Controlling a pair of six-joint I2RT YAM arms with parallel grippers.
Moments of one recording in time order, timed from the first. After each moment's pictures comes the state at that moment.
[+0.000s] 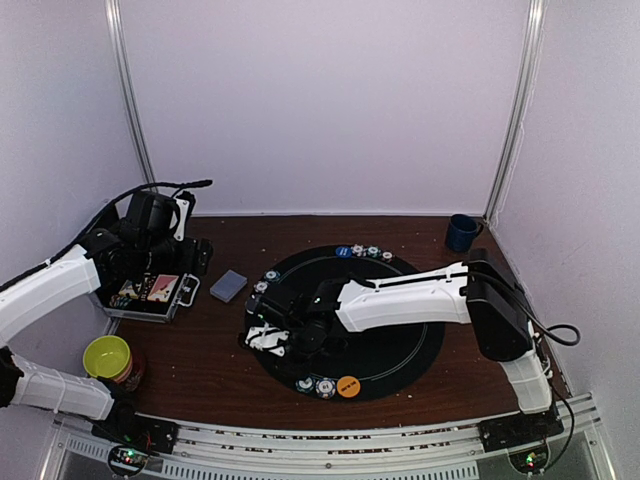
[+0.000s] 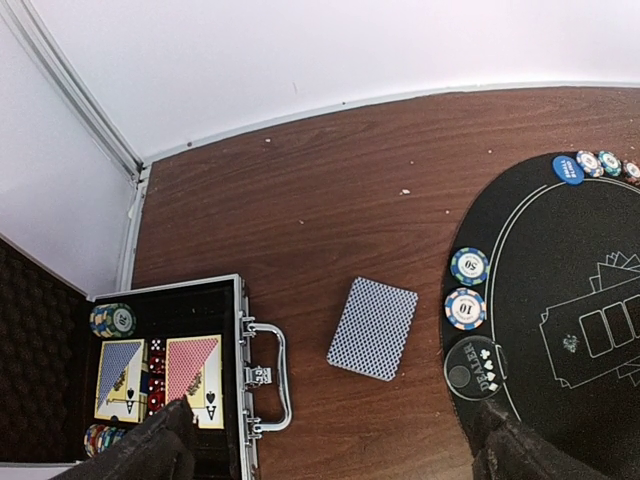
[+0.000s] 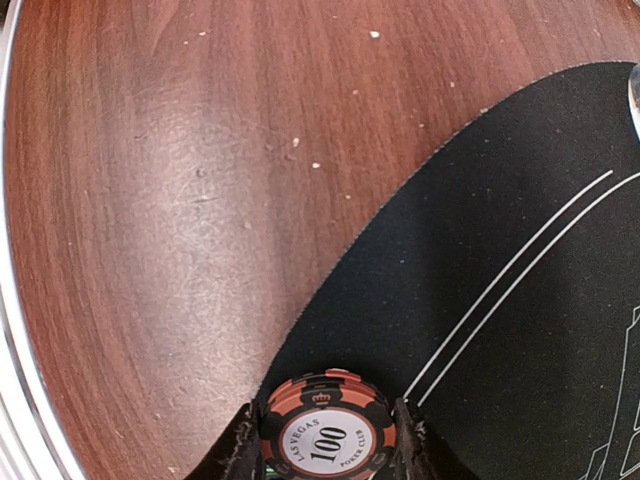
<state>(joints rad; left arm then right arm) -0.53 1.15 0.97 -0.47 -0.37 -0.13 1.20 2.22 1.75 -0.67 -0.06 -0.17</state>
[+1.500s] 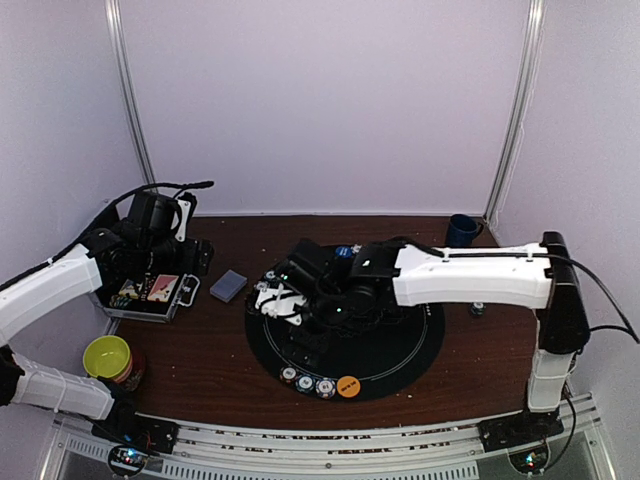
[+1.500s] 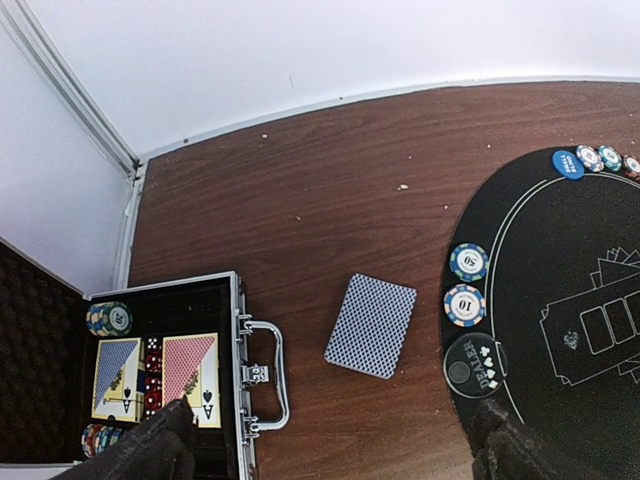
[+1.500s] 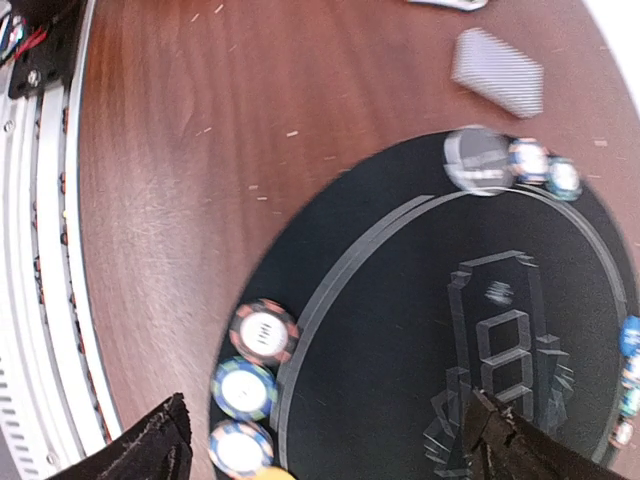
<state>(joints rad) -0.52 1.16 0.97 -0.47 -0.36 -0.13 1.20 1.94 1.67 -0.71 0.06 -0.22</state>
